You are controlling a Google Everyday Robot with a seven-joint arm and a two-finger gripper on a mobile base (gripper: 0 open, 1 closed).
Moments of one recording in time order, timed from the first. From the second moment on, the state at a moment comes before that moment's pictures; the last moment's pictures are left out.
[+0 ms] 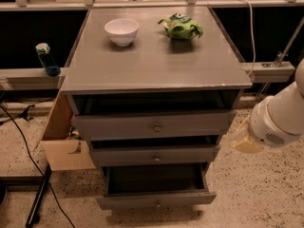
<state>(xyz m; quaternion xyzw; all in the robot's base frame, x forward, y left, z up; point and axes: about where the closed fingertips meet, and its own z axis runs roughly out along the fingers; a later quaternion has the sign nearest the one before) 0.421 -0.216 0.794 -0.54 0.82 0.03 0.17</state>
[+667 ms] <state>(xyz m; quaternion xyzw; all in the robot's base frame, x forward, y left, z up) 0.419 -0.219 0.775 -0.54 0.83 0.04 0.17</state>
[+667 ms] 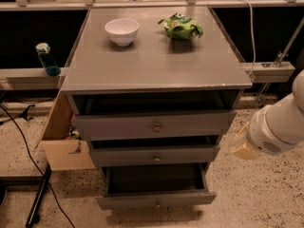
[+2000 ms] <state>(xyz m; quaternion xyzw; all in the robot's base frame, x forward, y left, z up) 0.407 -0.224 0.531 -0.50 0.84 0.15 0.17</state>
